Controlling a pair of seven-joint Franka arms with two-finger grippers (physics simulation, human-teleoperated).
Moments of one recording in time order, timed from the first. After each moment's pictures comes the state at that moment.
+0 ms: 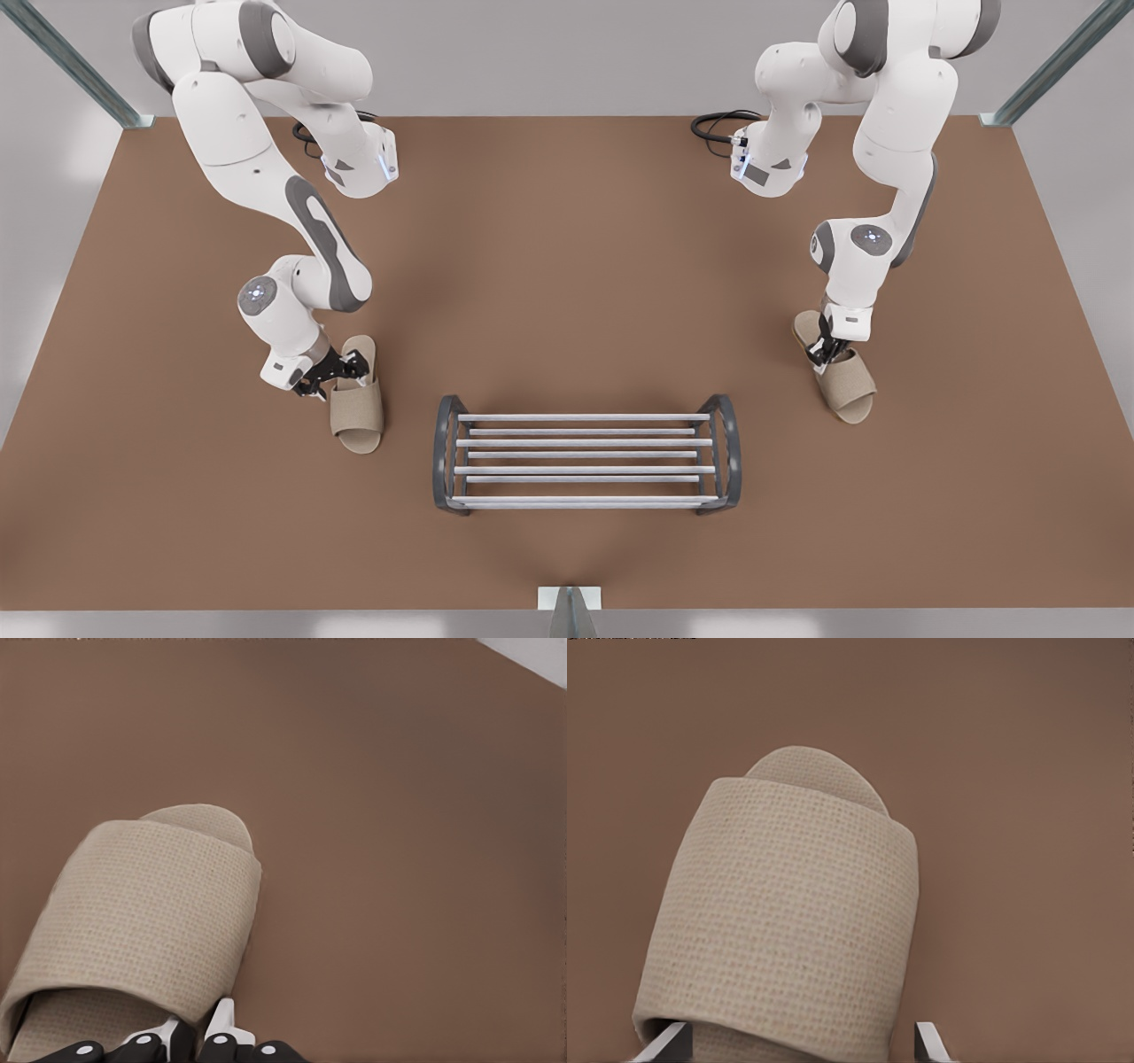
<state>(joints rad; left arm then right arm) -0.09 0.34 0.13 -2.57 0.01 3.34 -0.55 -0.01 0.43 0.11 -2.27 0.25 2.94 -0.48</state>
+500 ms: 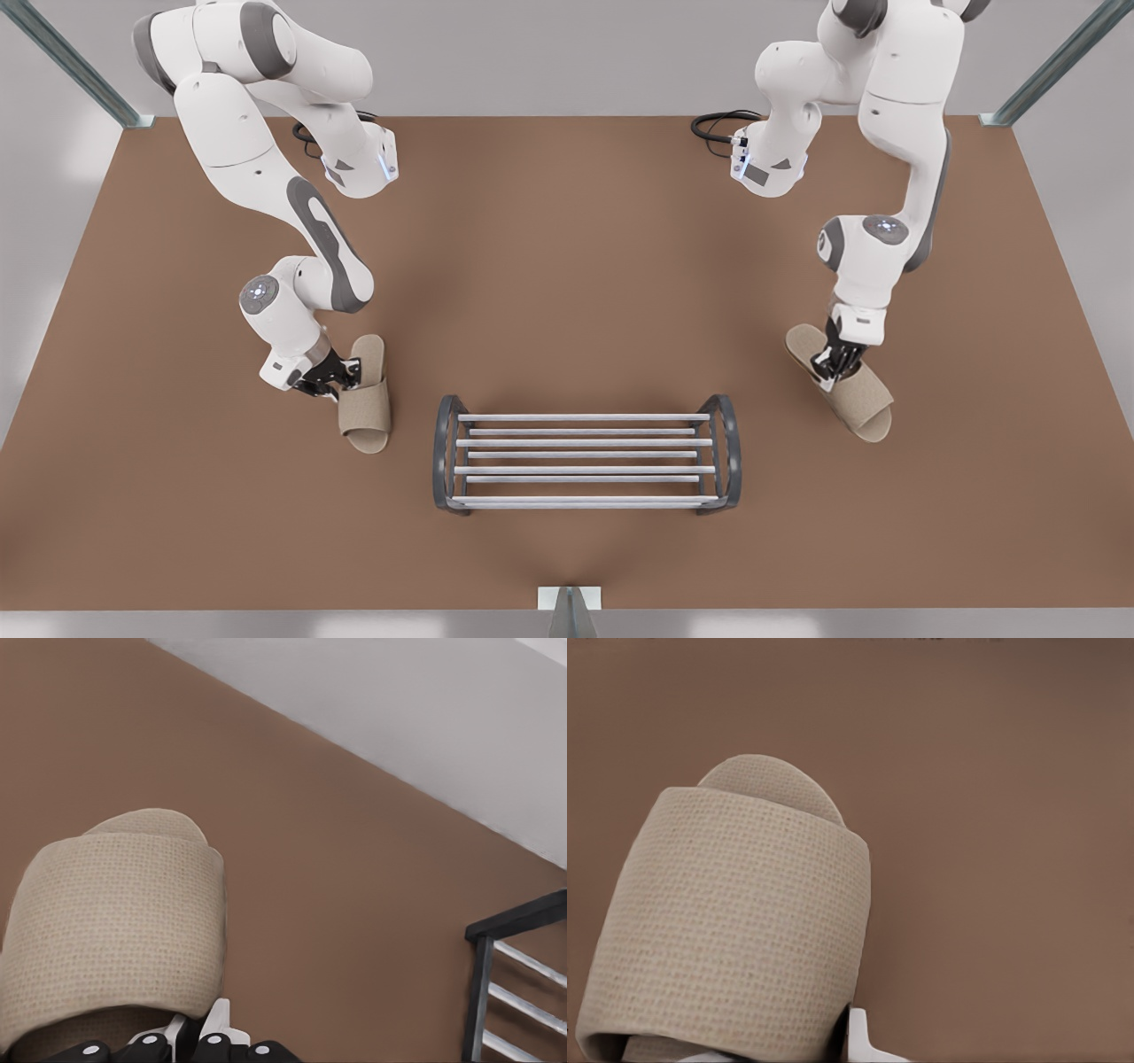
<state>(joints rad) -0.17 0.18 0.13 -2.43 0.01 3.15 -0.56 0.00 0.44 0.11 -2.27 0.26 2.96 -0.44</state>
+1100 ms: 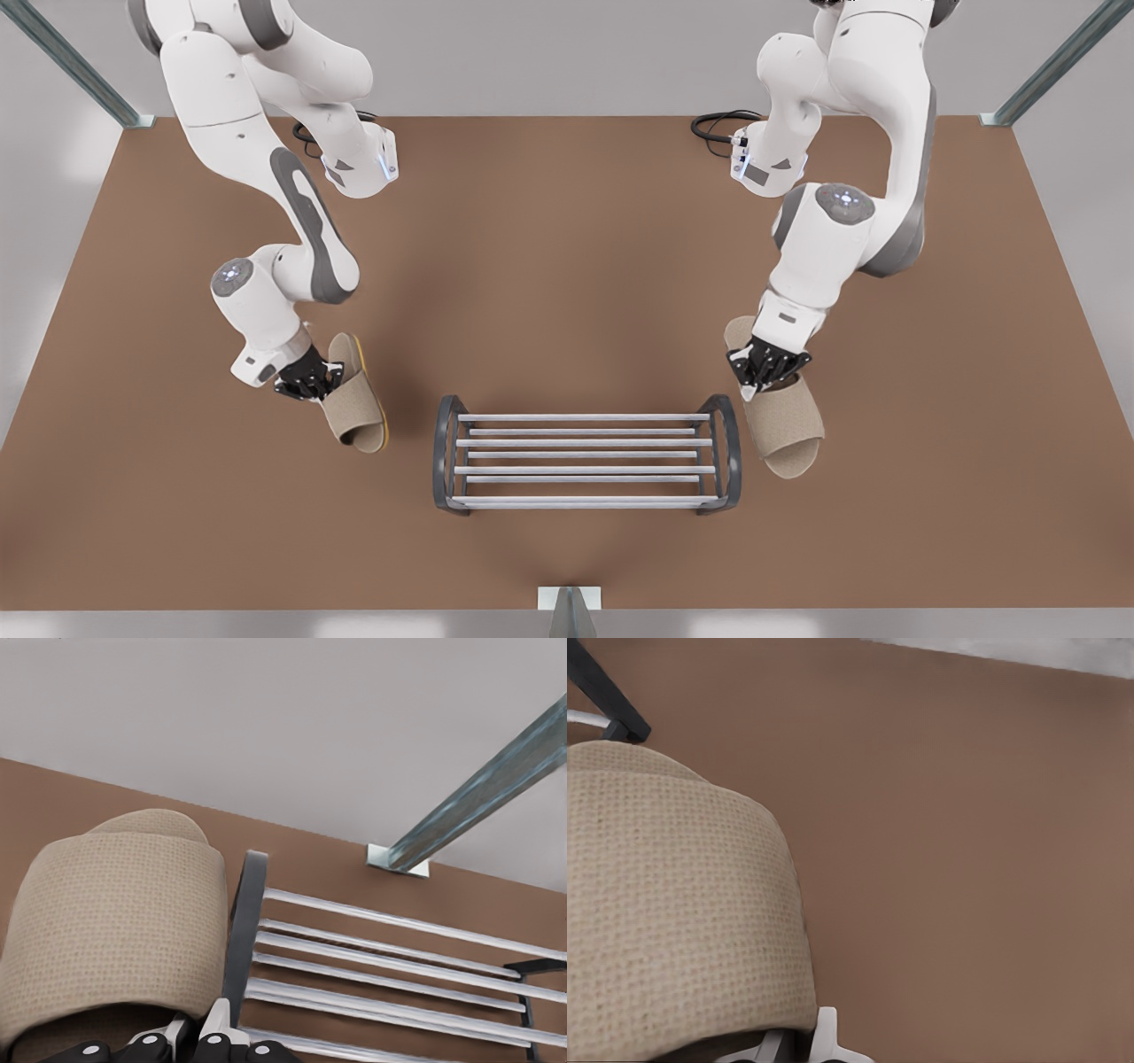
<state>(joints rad) -0.47 0.21 0.12 -1.76 0.03 2.45 -0.56 -0.01 0.29 0.11 -2.21 0.28 2.87 -0.41</state>
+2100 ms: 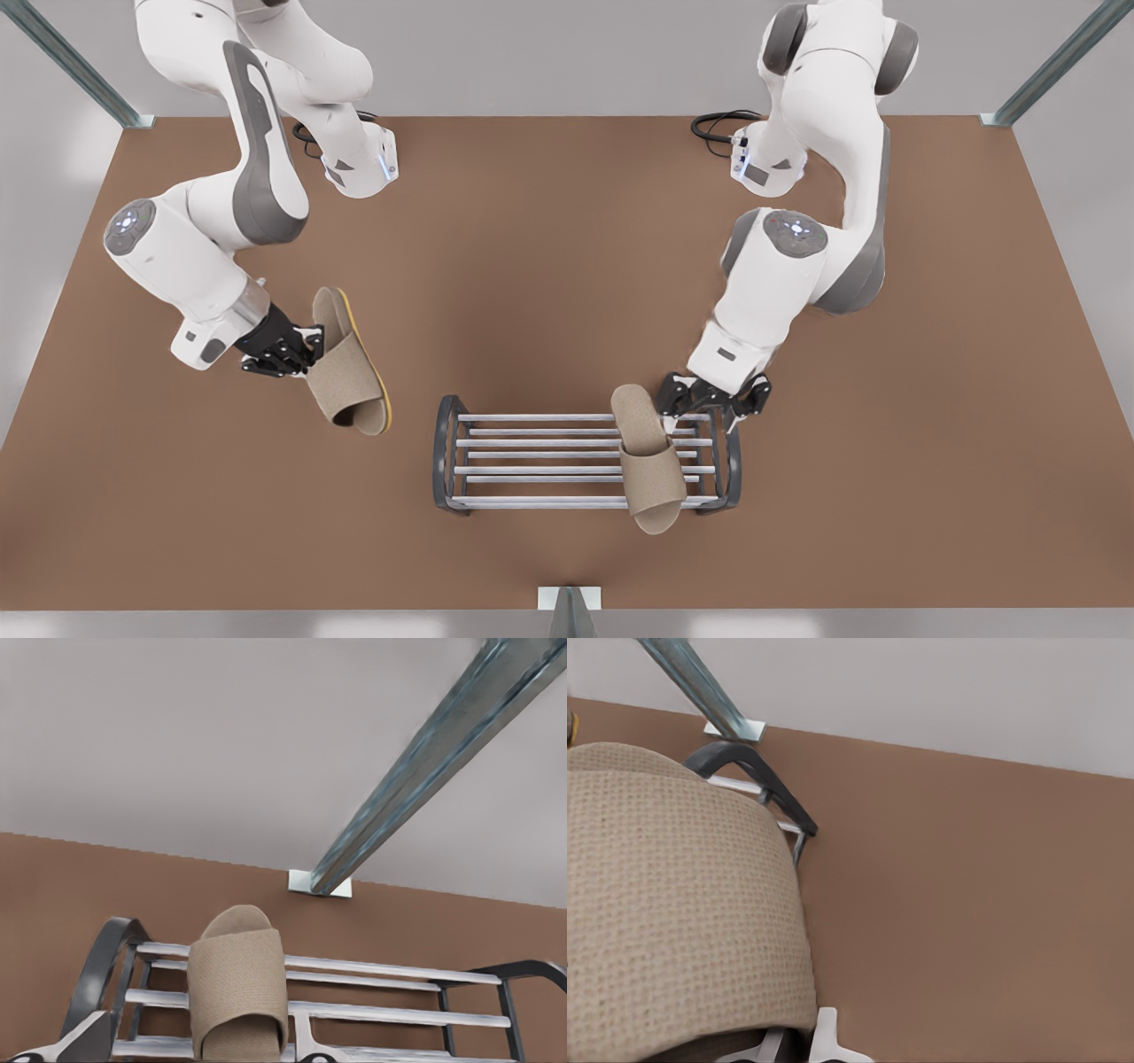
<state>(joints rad) -0.55 0.47 0.23 -1.23 -0.09 2.16 -0.49 0.03 0.12 0.13 -1.78 0.27 2.16 -0.24</state>
